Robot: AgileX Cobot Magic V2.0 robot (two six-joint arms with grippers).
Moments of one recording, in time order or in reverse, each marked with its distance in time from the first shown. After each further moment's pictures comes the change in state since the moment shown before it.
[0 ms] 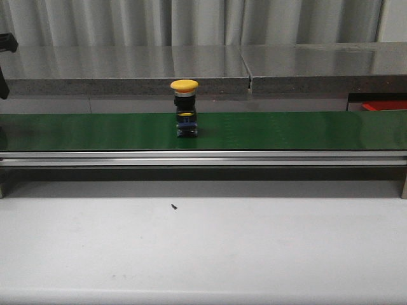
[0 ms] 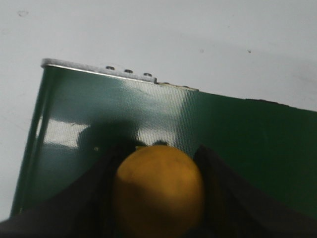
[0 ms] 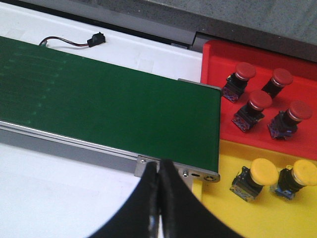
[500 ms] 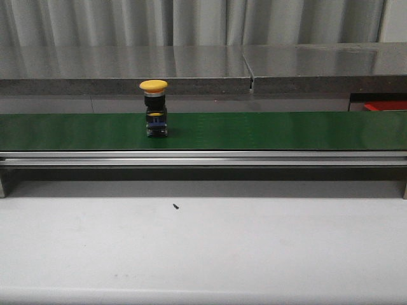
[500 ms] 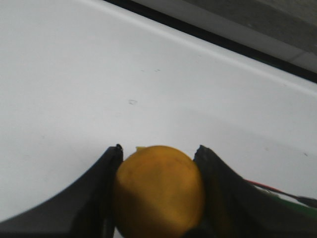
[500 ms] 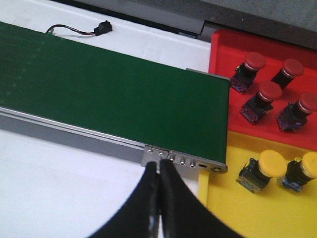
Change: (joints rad) left arm 0.161 0.088 -0.256 -0.008 0.022 -0.010; right arm 0.000 0.000 0.000 0.000 0.037 0.000
